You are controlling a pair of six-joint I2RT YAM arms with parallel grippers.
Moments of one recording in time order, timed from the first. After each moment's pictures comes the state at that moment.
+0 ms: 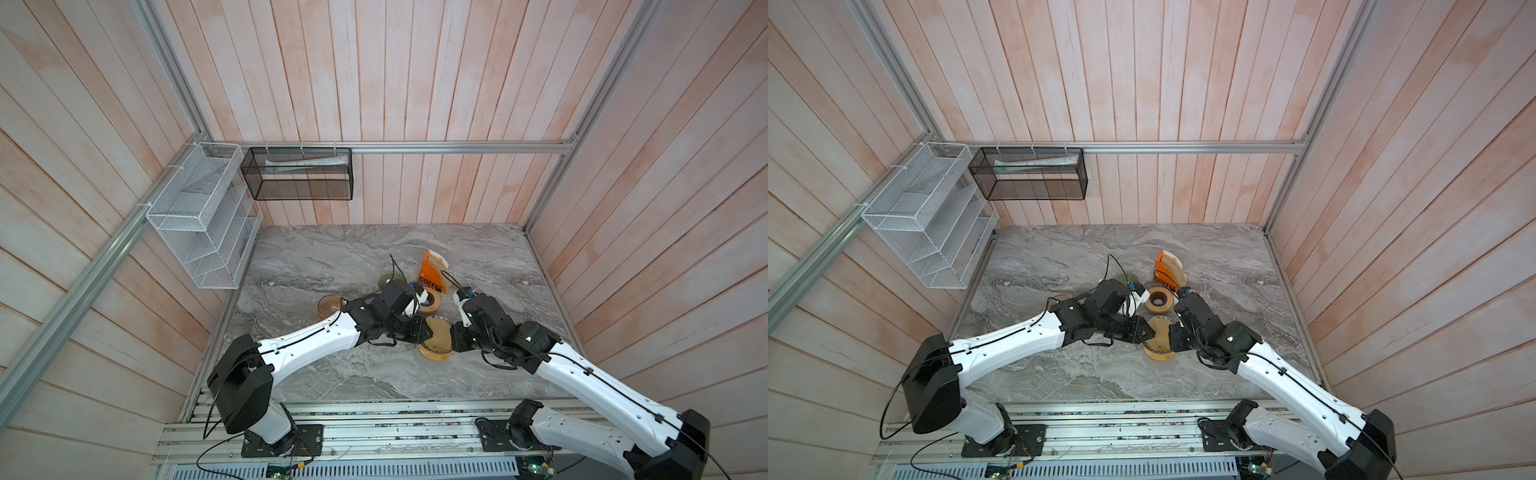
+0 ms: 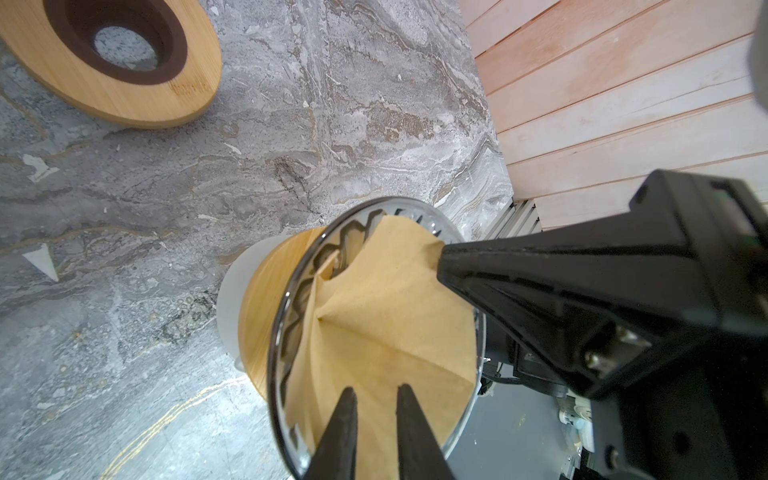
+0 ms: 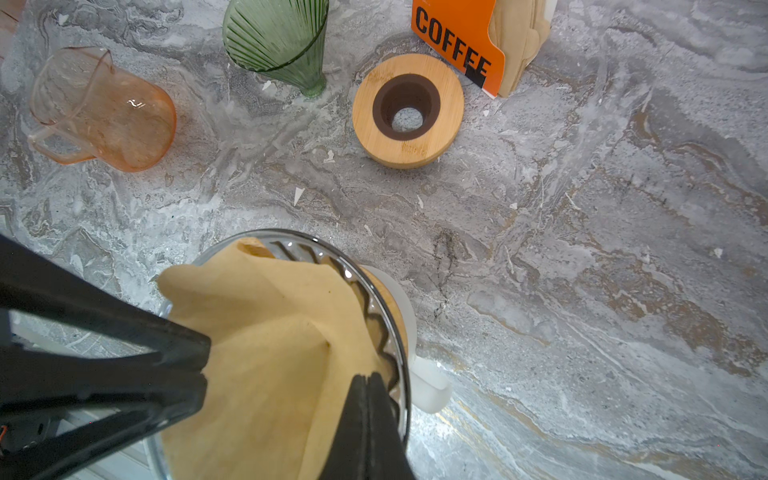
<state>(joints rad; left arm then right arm) -0.91 1.57 1.17 -0.40 0.39 -0.62 0.76 0.99 0.85 -0.77 0.11 0.50</state>
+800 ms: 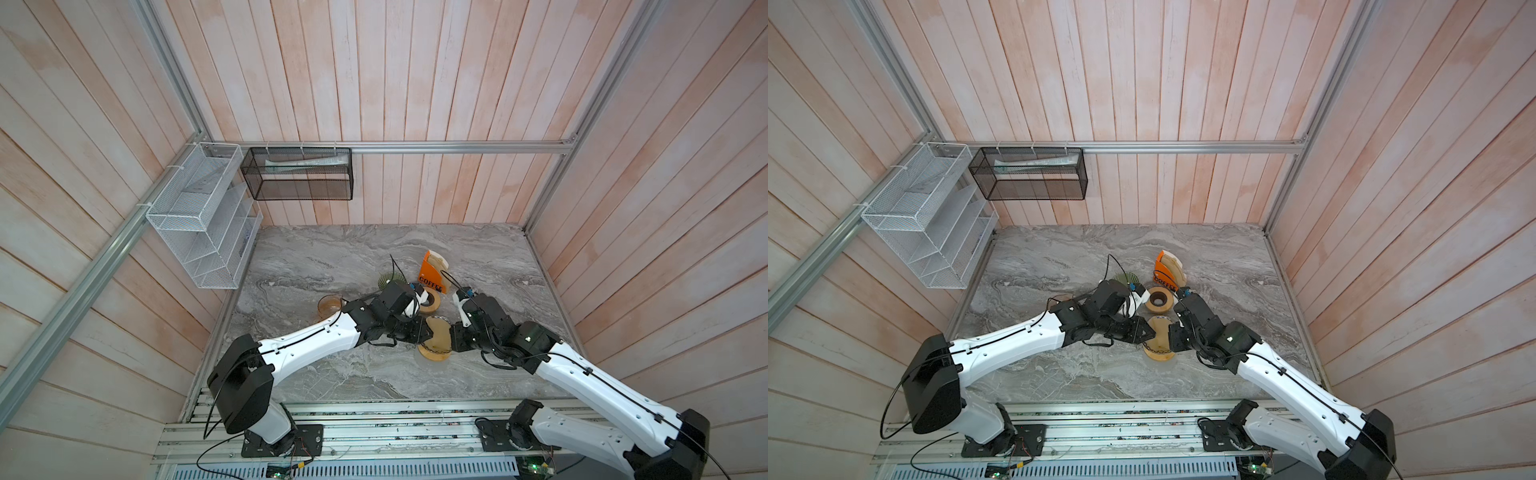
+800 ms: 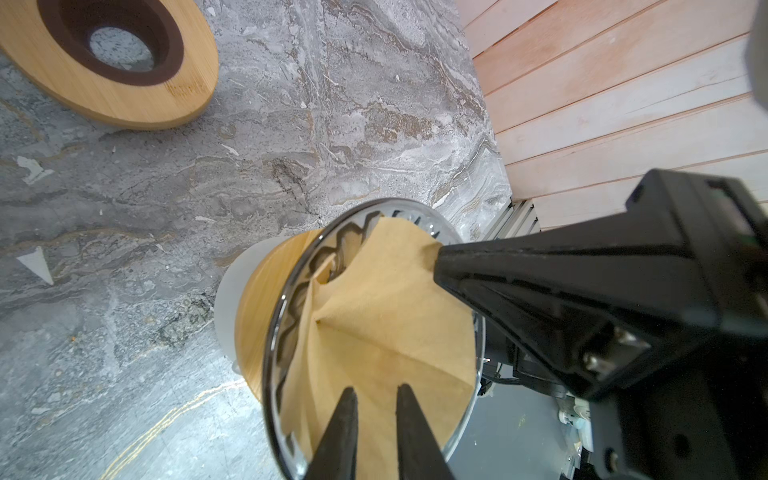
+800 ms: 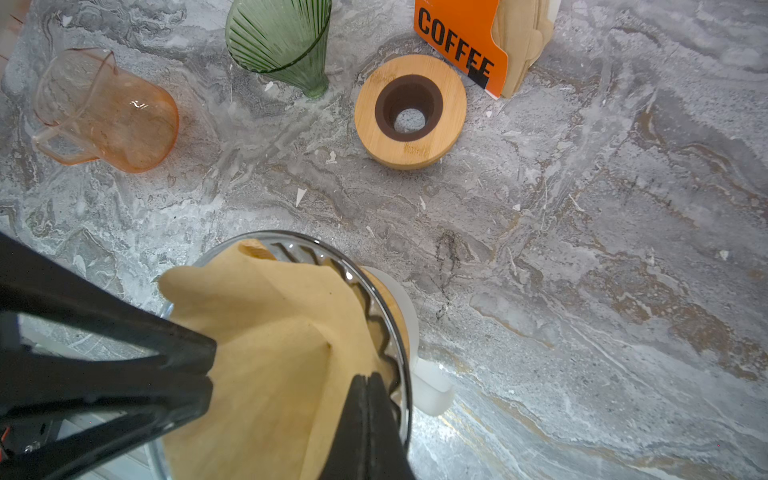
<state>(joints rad) -0.91 1.57 1.17 -0.39 0.39 -0.62 0.76 0.99 0.85 -0.77 0.11 0.50</state>
